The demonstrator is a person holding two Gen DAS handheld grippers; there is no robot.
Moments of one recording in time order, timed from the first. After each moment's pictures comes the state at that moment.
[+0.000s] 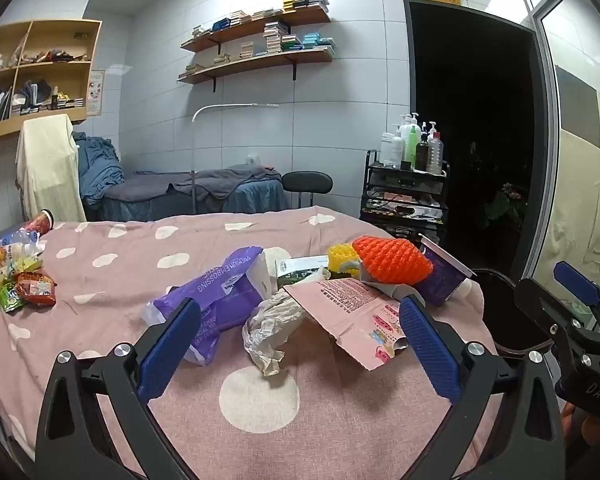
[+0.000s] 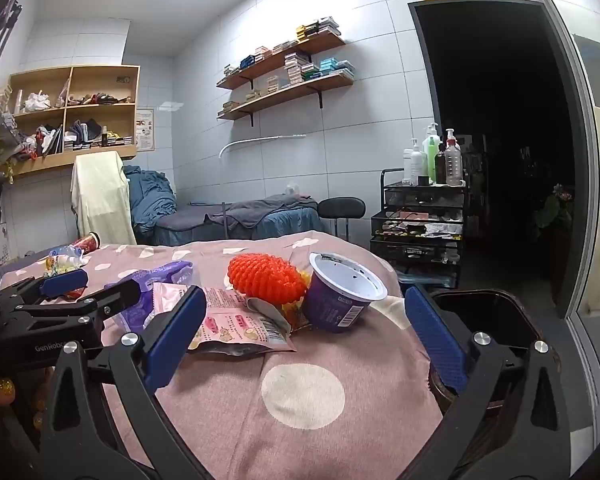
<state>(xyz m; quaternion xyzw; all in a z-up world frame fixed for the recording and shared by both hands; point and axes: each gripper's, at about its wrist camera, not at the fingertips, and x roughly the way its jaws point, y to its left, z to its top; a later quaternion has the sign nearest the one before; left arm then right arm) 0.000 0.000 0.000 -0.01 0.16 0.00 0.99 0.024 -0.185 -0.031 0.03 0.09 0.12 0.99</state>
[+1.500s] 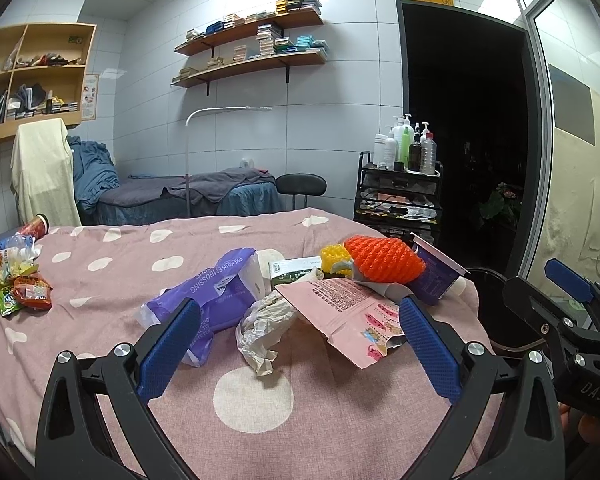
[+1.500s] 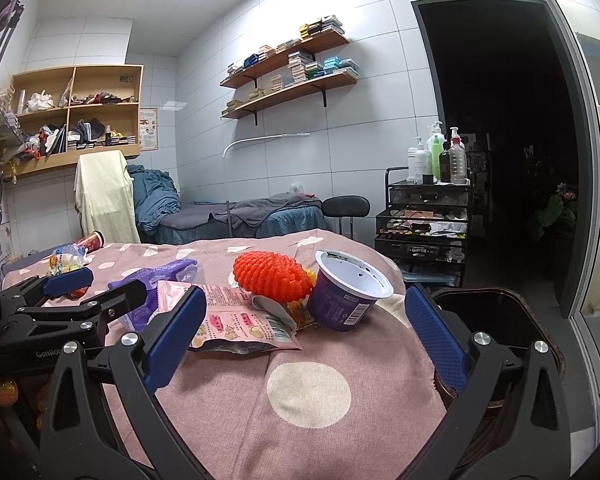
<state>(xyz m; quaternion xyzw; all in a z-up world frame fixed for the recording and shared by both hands) 0.000 -0.006 -0.002 0.00 0.16 -0.01 0.99 0.022 -0.180 -0.031 0.03 0.09 0.13 0.99</state>
